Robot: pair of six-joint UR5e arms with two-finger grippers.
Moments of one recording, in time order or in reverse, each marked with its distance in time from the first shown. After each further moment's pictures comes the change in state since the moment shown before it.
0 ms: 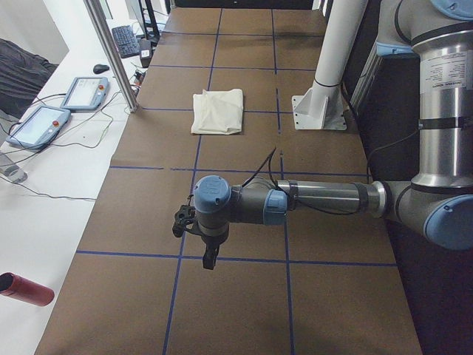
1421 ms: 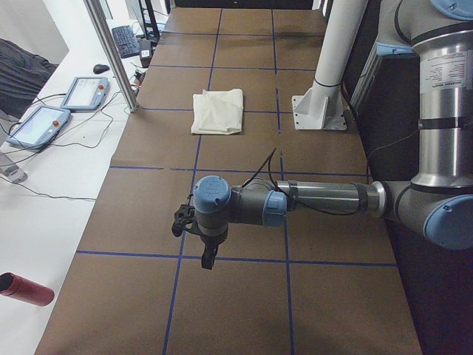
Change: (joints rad) left arm 0.001 -0.001 0.006 -0.023 -0.002 0.002; right arm -0.002 -0.001 -0.002 0.001 0.000 0.001
